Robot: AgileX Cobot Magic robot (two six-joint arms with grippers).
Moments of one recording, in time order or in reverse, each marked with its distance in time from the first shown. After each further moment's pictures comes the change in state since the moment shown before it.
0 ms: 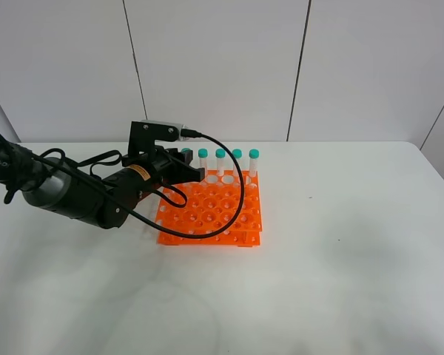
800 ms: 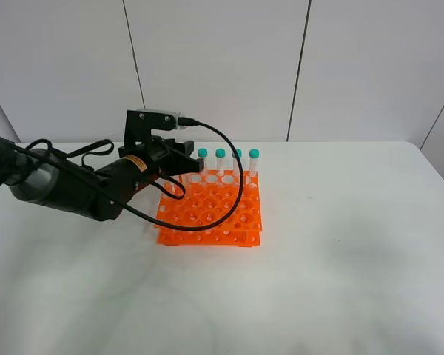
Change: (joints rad) left arm 0.000 -0.086 0.001 0.003 0.039 -0.001; right arm 0.000 0.000 0.000 0.000 0.000 0.000
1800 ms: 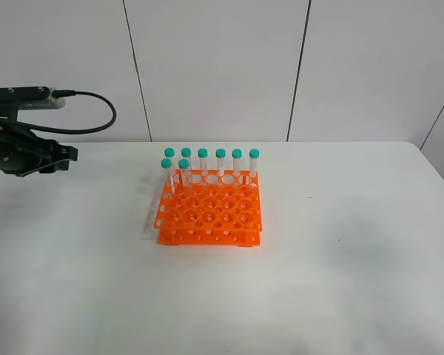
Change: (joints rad) left arm 0.511 -0.429 -0.007 -0.020 1.150 0.193; right arm 0.000 0.000 0.000 0.000 -0.001 0.000
